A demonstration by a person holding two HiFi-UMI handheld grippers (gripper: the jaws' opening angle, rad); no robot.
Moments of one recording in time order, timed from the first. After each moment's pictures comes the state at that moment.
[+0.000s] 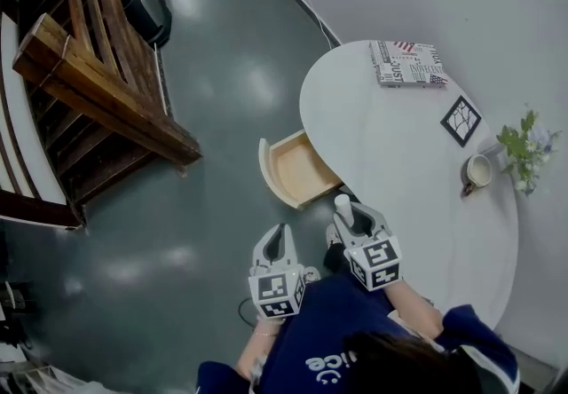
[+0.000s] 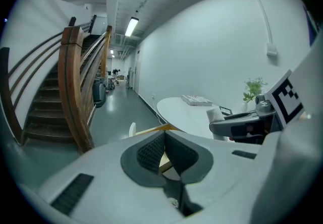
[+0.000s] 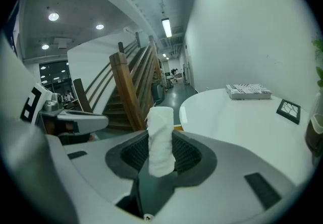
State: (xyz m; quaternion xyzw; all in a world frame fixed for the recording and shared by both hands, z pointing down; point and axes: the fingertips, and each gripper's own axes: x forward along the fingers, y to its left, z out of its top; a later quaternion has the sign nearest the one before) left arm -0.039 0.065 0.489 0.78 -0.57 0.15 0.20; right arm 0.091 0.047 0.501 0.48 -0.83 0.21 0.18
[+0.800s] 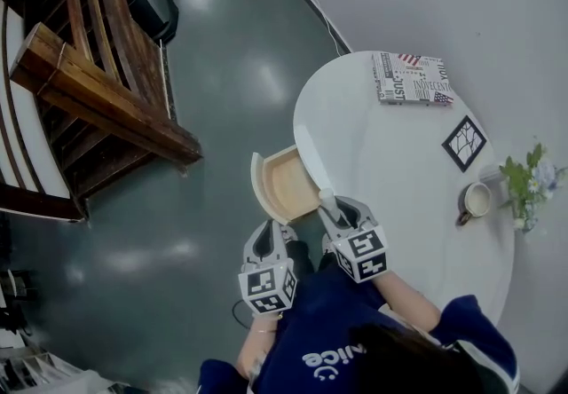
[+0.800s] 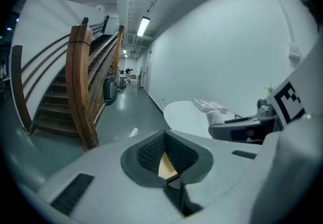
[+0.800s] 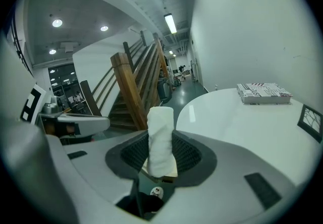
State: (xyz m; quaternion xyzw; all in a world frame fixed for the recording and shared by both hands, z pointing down) left arm -0.023 0.001 0.491 0.74 -0.62 0.14 0.22; right arm 0.100 -0.030 0.506 0.43 -0.85 0.23 0.18
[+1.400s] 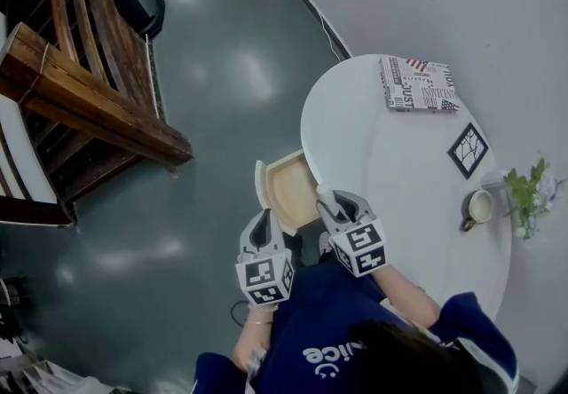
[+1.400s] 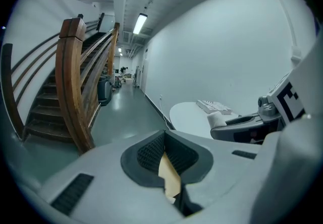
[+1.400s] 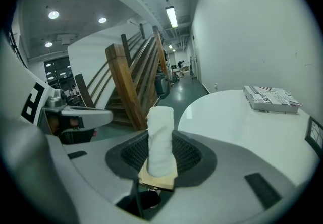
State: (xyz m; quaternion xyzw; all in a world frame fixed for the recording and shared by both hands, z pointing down) left arm -0.056 -0.064 0.498 0.75 -0.60 0.15 0.22; right arm 0.067 -0.080 0.514 0.44 -0.84 0.23 0.22
